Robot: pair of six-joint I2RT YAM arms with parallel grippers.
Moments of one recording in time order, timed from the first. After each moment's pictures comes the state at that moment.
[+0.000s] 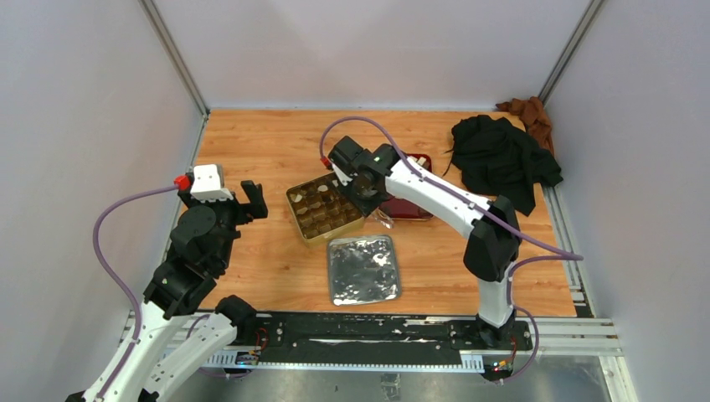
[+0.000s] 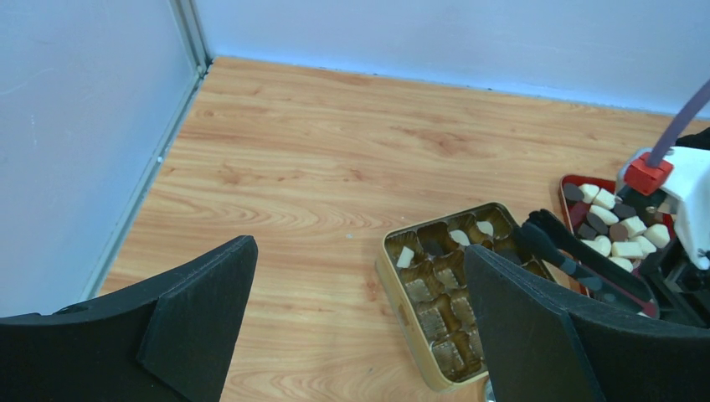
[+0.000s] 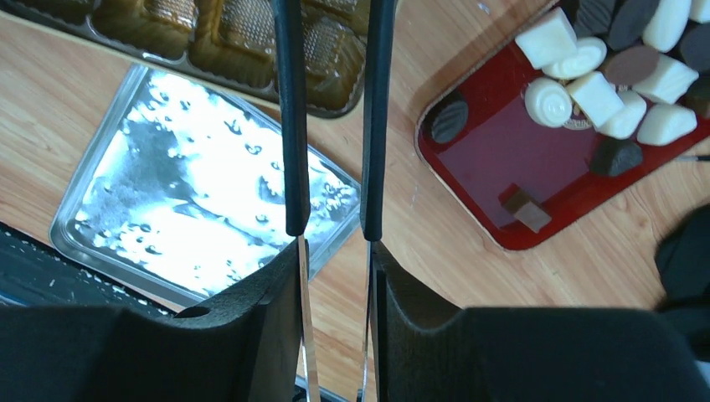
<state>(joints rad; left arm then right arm) -0.54 0.51 0.84 -0.44 -0.60 -0.16 0.88 1.92 1.83 -1.11 0.12 0.01</state>
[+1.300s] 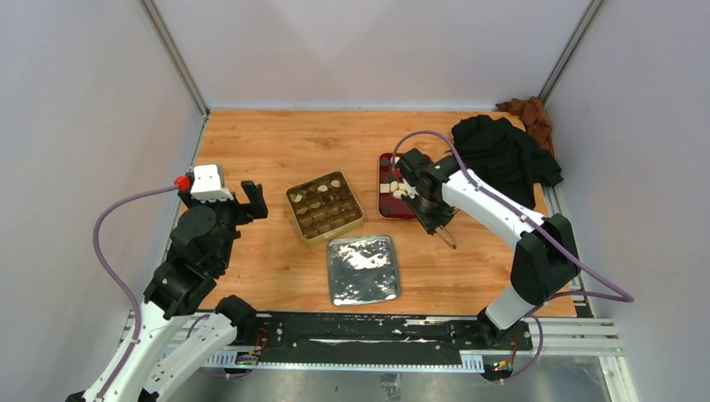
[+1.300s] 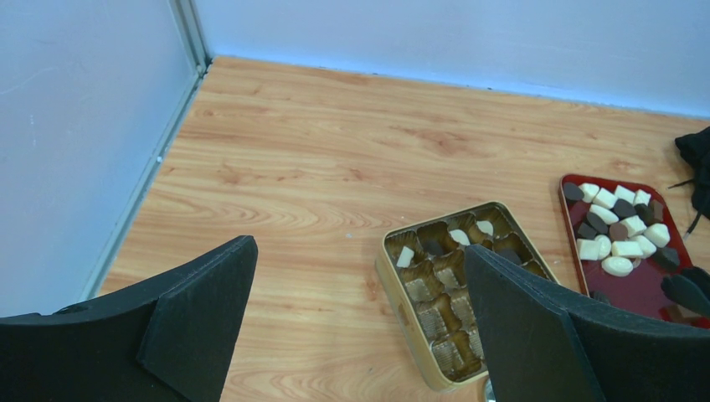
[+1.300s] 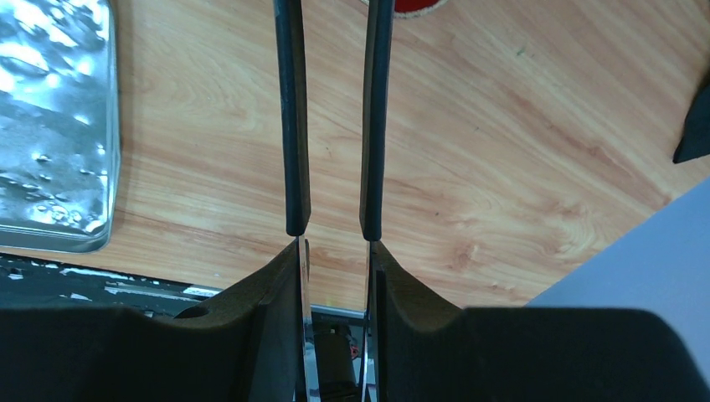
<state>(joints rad) -0.54 0.51 0.84 -0.44 -0.60 -0.16 0.62 1.59 1.32 -1.15 0.20 0.03</state>
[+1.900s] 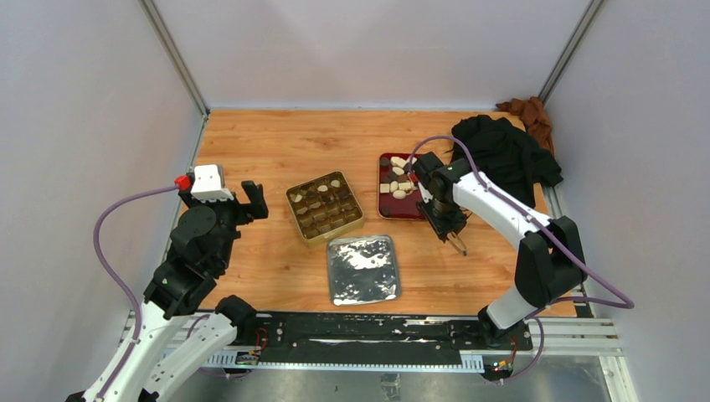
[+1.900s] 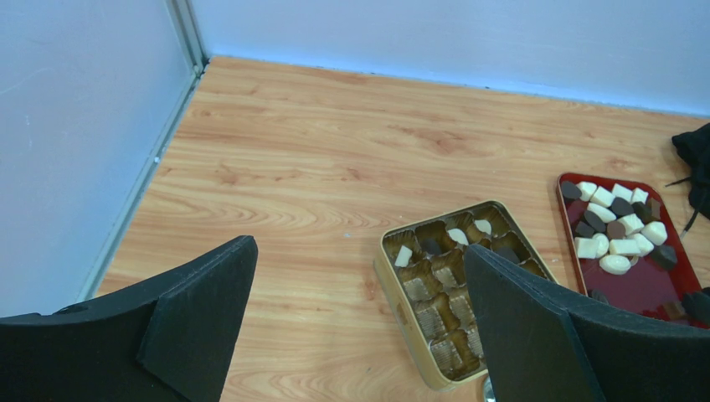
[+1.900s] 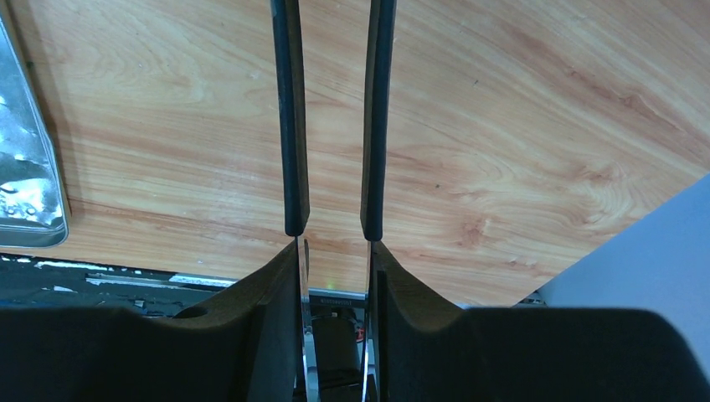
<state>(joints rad) -0.54 0.51 0.84 -0.44 -0.59 -0.16 0.51 1.55 1.21 -1.15 0.17 0.03</state>
